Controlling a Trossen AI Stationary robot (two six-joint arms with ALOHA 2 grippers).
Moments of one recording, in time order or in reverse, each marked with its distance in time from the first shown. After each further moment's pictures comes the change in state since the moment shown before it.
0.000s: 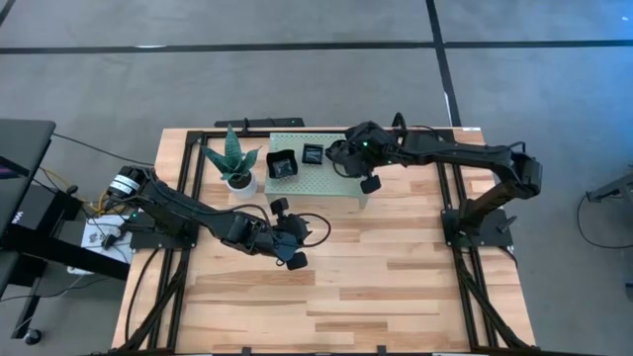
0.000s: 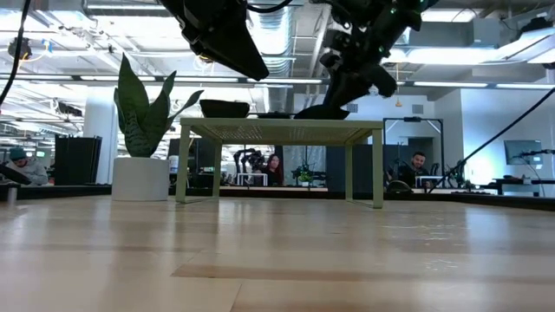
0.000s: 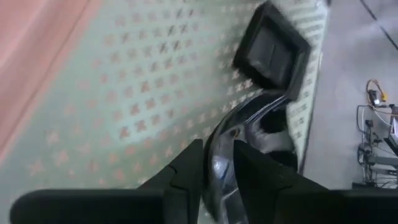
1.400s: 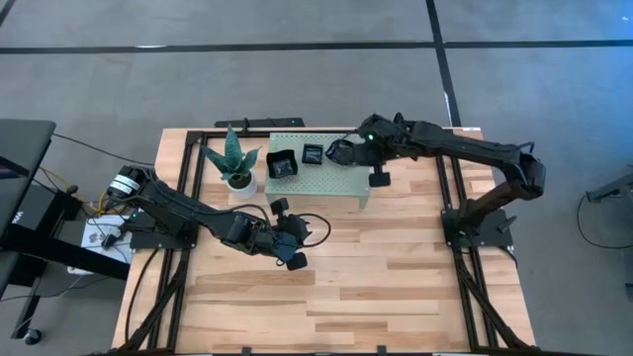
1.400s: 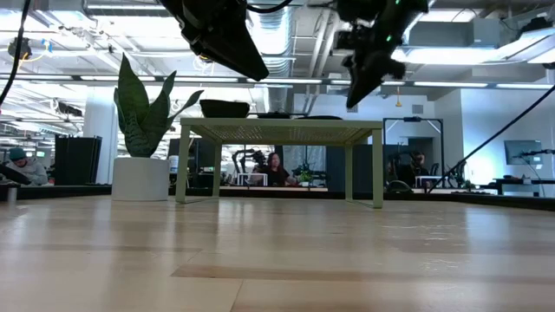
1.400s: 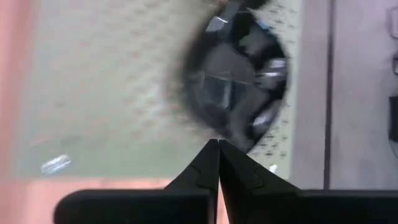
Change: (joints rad) left arm 0.000 0.000 -0.001 0.000 0.008 0.001; right arm -0.036 -0.022 0.109 -0.283 0.103 0.260
